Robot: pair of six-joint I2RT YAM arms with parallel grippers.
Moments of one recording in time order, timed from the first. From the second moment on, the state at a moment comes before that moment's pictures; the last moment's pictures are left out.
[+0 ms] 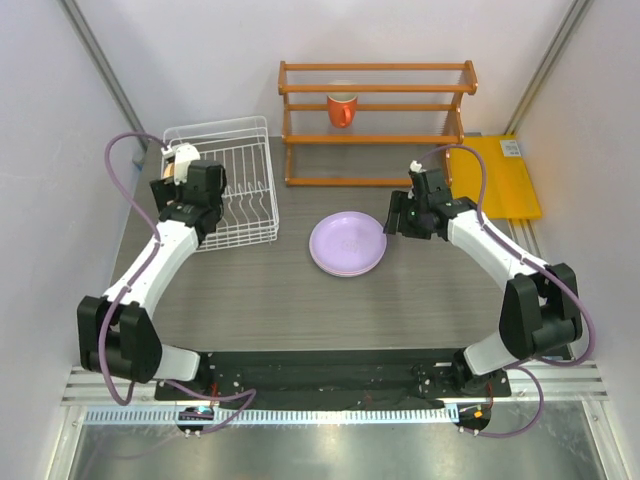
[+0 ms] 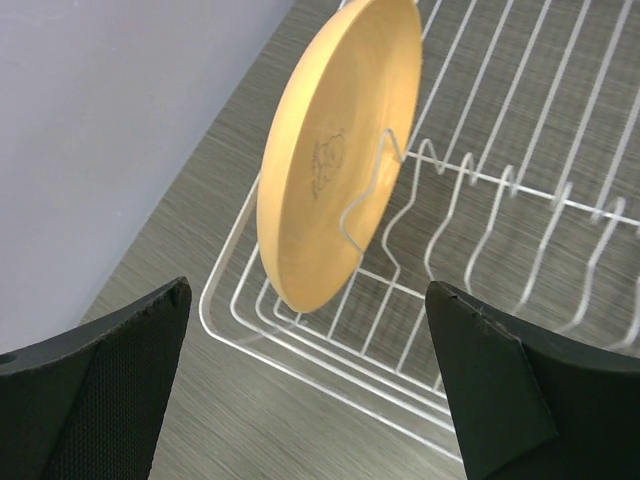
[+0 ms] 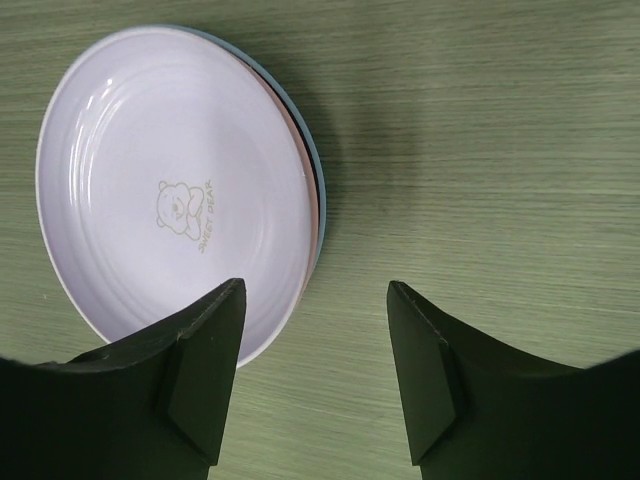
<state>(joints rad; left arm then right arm) -0.21 1.36 1.11 -0.38 -0.78 -0.27 0.30 1.51 1.09 -0.50 -0.06 0.41</state>
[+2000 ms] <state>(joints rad) -0.15 1.64 1.25 -0.28 -1.22 0.00 0.22 1.50 1.08 -0.51 -0.07 0.36</state>
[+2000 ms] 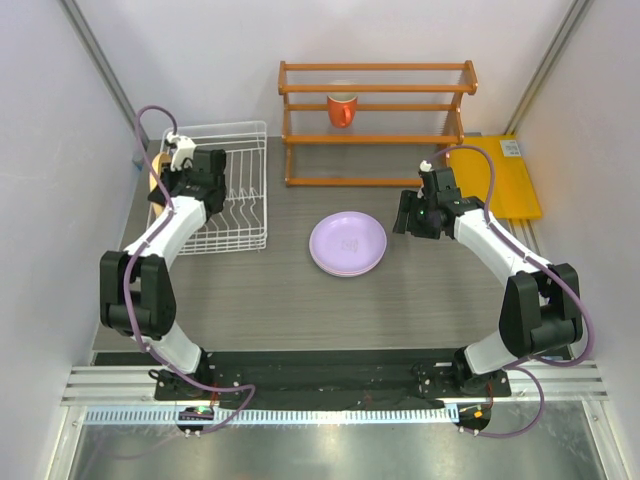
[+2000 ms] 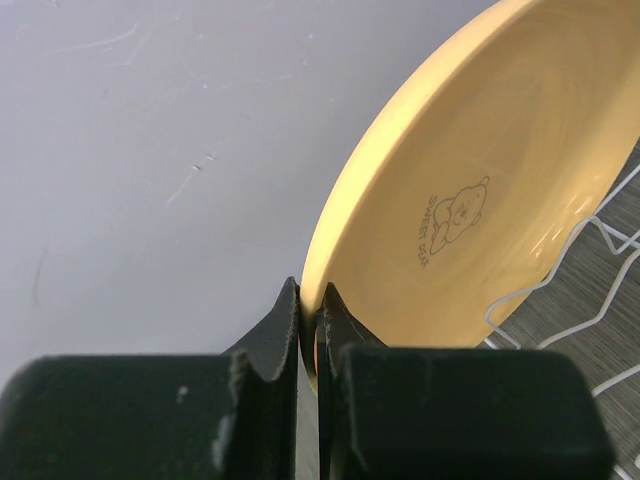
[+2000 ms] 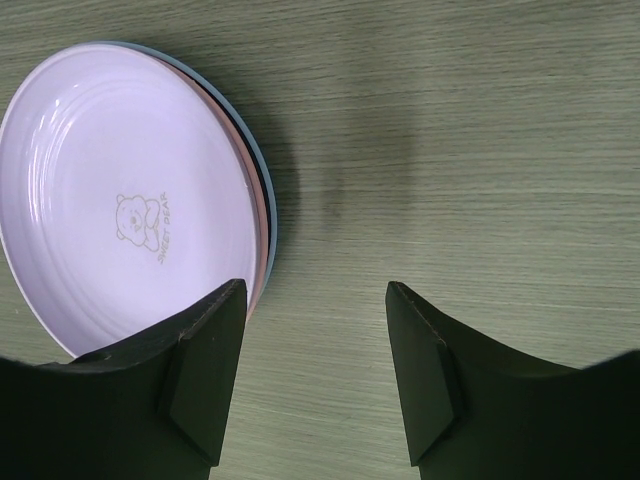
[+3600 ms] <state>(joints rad) -0.51 1.42 1.20 -0.50 -0.20 -0.50 0.36 1.30 1.00 -0.24 -0.22 0.51</state>
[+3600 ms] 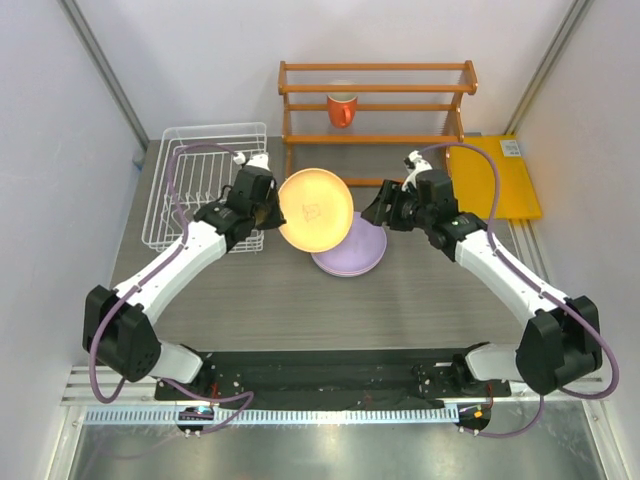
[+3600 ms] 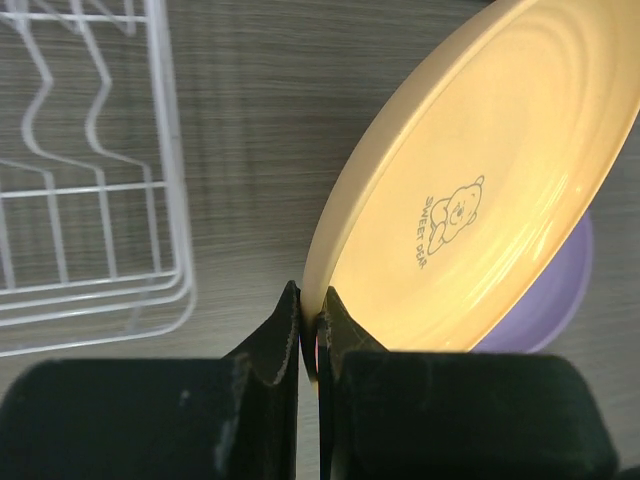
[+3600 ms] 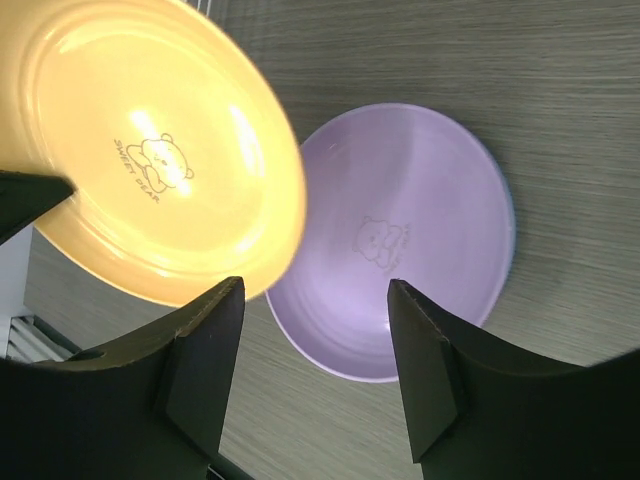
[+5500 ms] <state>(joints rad) -0.55 1.13 1.00 -0.41 -0.55 -0.41 0.32 1.57 1.07 -0.46 -0.16 0.47</state>
